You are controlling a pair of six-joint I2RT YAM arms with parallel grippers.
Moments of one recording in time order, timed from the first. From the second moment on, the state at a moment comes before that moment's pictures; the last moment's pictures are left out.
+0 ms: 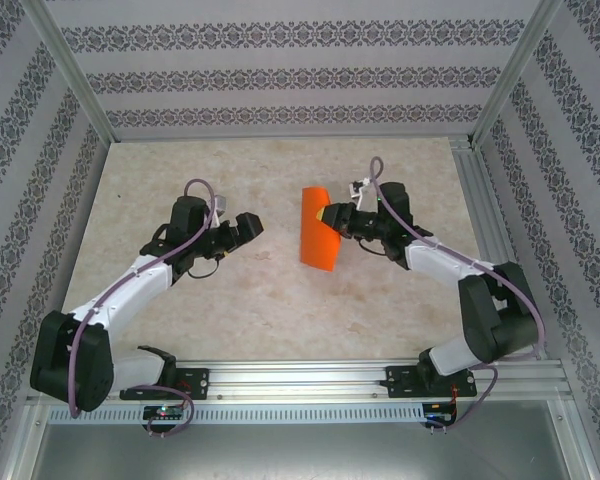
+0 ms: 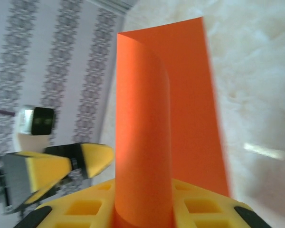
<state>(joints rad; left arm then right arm) -0.32 1.24 0.76 -0.17 0.50 -0.81 0.34 1.48 0.78 0.29 -0.76 0.85</state>
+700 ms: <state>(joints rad) -0.39 1.24 0.99 0.15 0.96 -0.64 0.35 1.03 0.96 0.15 -1.13 0.77</state>
